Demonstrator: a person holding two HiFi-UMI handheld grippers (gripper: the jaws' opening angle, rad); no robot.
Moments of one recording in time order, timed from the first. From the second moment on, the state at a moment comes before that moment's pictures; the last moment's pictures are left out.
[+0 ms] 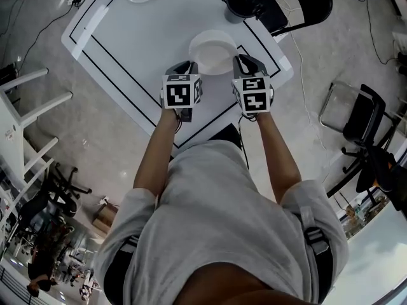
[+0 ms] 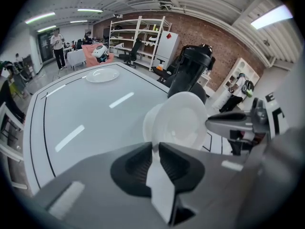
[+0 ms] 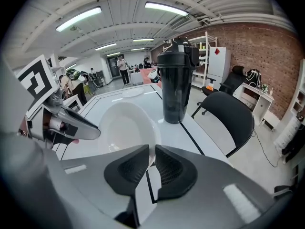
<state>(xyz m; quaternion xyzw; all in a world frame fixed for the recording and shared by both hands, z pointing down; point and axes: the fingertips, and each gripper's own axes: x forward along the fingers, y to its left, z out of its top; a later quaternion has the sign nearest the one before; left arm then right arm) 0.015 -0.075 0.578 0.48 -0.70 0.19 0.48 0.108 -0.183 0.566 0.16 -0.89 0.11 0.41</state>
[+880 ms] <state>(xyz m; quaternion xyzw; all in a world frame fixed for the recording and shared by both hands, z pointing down) -0.005 -0.091 0.603 0.46 -0.71 0.19 0.50 0.082 -0.203 0.595 0.14 -0.88 0.11 0.43</state>
